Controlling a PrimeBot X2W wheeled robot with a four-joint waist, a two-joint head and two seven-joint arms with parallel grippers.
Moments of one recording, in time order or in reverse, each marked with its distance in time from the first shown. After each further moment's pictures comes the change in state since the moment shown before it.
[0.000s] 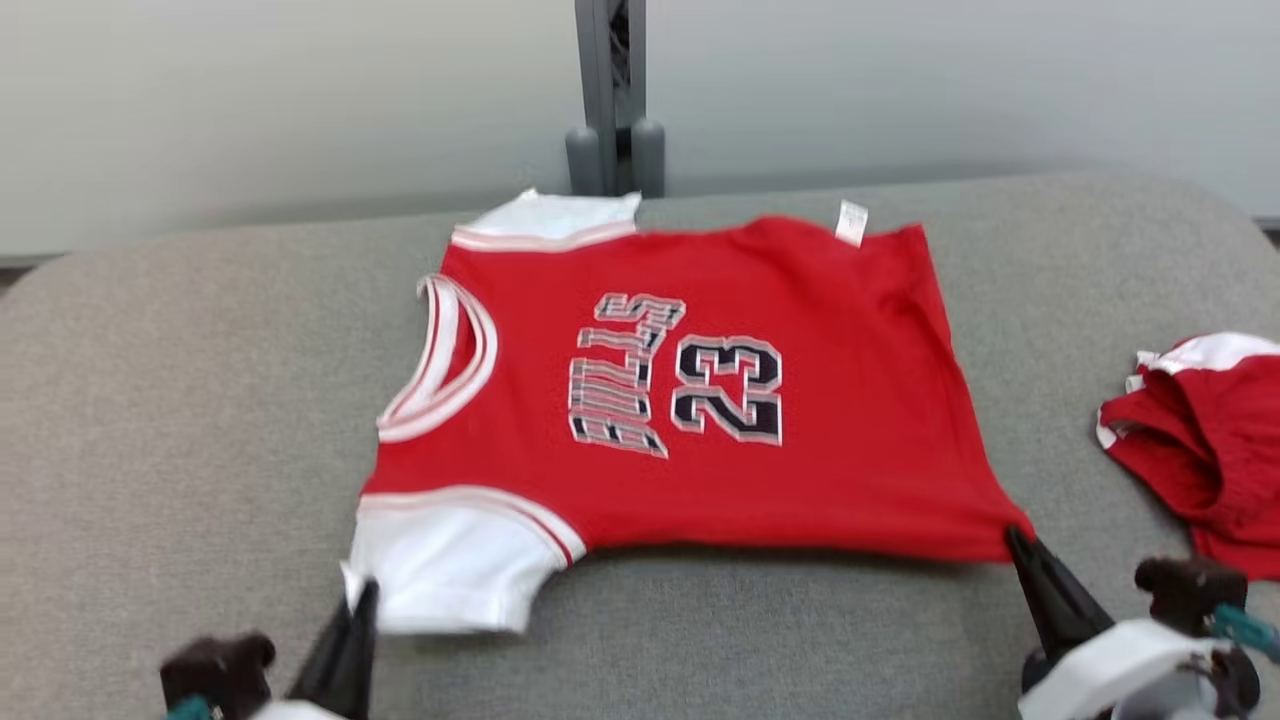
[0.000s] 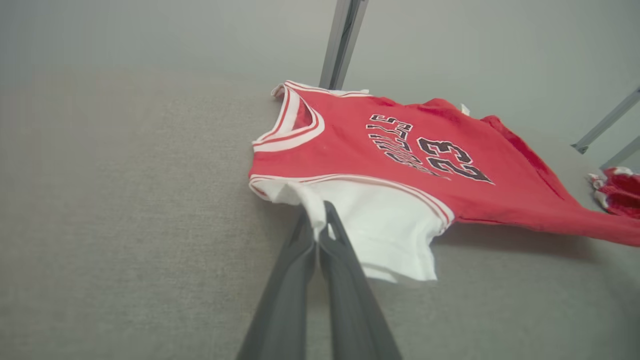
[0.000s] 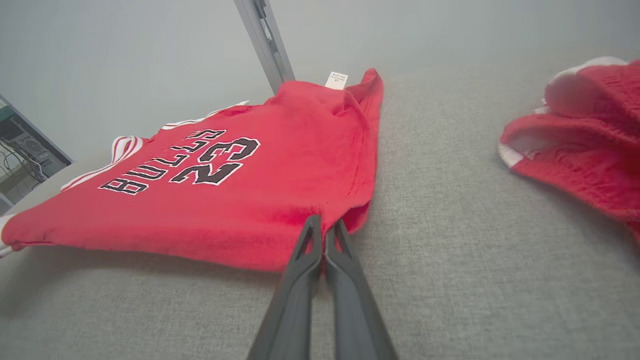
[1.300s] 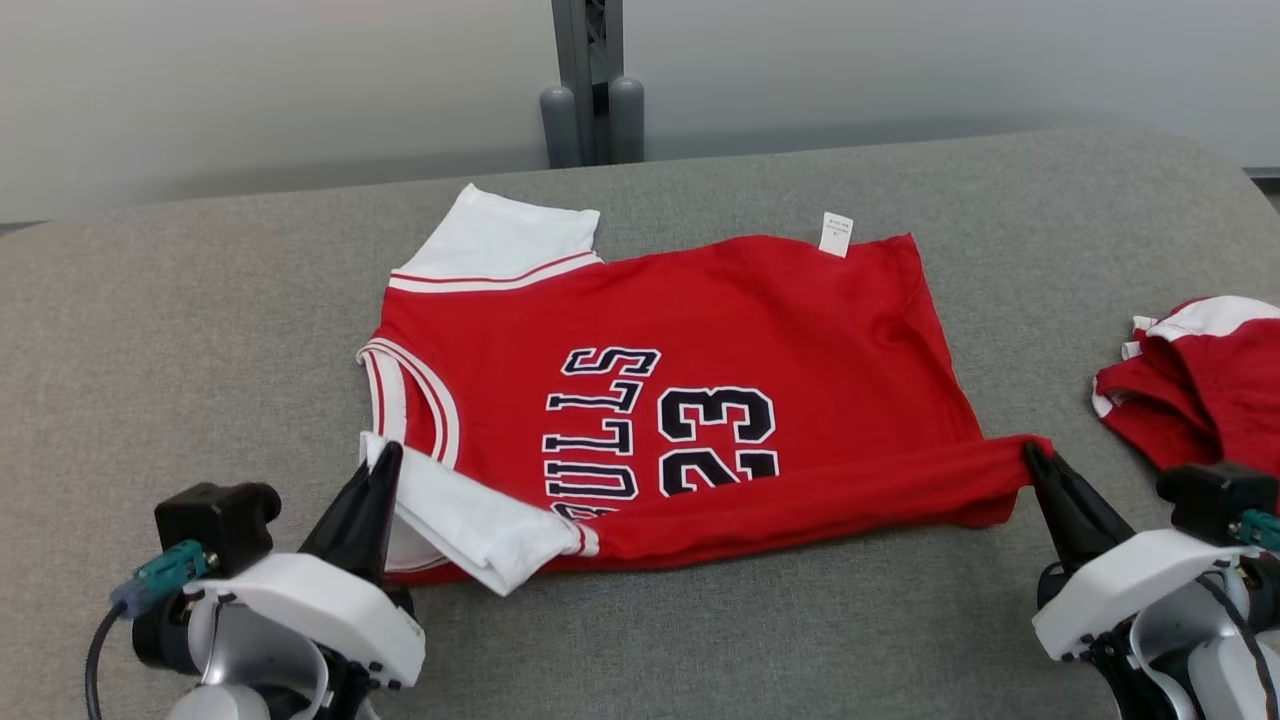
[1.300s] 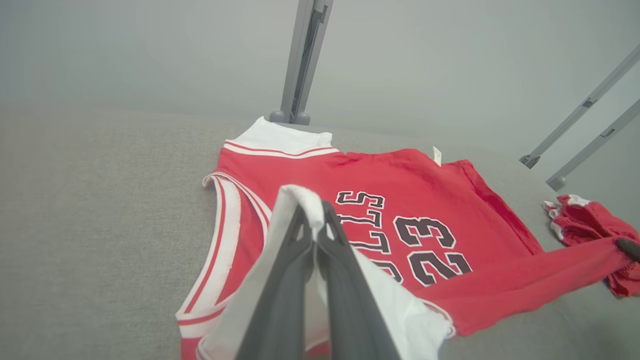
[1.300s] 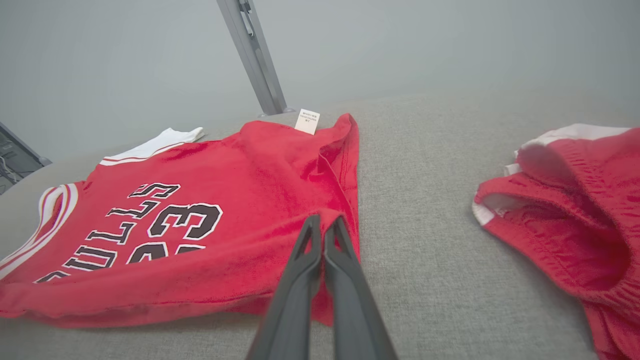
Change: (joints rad) left arm -0.139 0.008 -0.017 -0.112 -0.049 0.023 0.171; right arm 0.062 0.103 -0.282 -0.298 -0.221 0.000 0.309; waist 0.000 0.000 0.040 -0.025
